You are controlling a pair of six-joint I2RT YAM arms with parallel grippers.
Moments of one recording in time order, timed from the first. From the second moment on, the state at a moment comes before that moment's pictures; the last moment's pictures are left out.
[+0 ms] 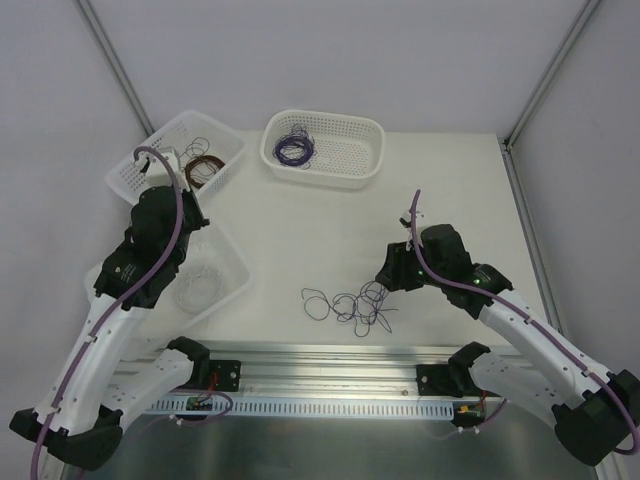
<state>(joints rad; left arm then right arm) -0.43 0.84 1.17 -0.64 -0.52 -0.24 0.61 0.90 0.72 -0.54 -0.15 0.37</state>
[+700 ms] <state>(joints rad) -0.20 0.75 0.81 -0.63 -0.26 -0.31 0.61 0.91 0.72 -0.56 -0.12 0.35</state>
